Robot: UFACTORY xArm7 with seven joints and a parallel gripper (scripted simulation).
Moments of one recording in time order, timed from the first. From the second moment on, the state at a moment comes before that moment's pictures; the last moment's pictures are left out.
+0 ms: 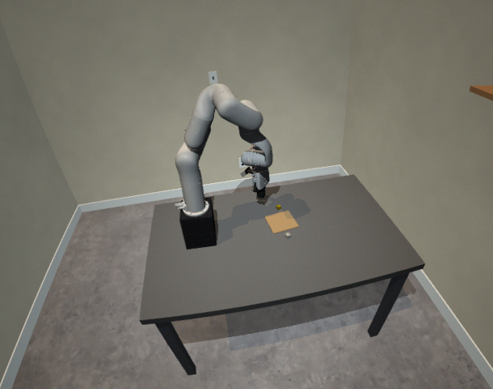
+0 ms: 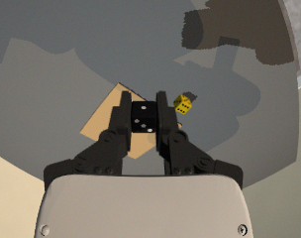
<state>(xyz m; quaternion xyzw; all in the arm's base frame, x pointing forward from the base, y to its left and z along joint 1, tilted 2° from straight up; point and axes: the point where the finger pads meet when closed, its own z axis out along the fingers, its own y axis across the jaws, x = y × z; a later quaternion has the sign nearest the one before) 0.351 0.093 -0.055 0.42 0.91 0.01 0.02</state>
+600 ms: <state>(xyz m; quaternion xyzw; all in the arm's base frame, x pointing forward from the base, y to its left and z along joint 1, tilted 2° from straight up) 0.387 0.110 -0.058 0.65 0.76 0.01 0.01</state>
